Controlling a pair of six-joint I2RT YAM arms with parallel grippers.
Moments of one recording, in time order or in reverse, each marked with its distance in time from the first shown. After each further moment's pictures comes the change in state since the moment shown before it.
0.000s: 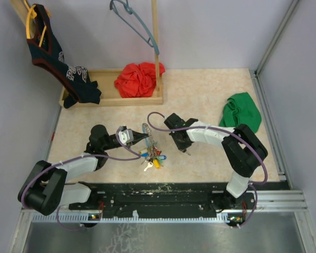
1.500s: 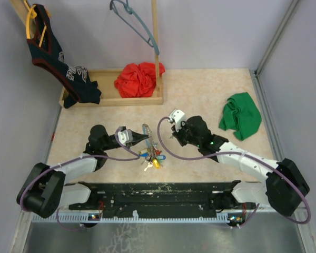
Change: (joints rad) left arm 0.000 -0.027 0.000 -0.027 0.021 -0.014; right arm -0.017 -0.490 -0.312 0.541 -0.232 -0.363
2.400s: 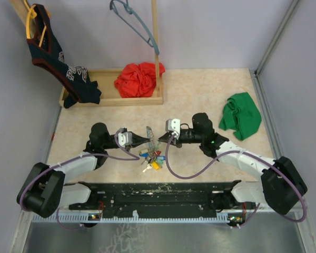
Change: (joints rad) left arm 0.000 0.003 0.031 -0.067 0.134 0.045; right arm -0.076 -0.001 -0.088 0.374 -0.758 -0.303
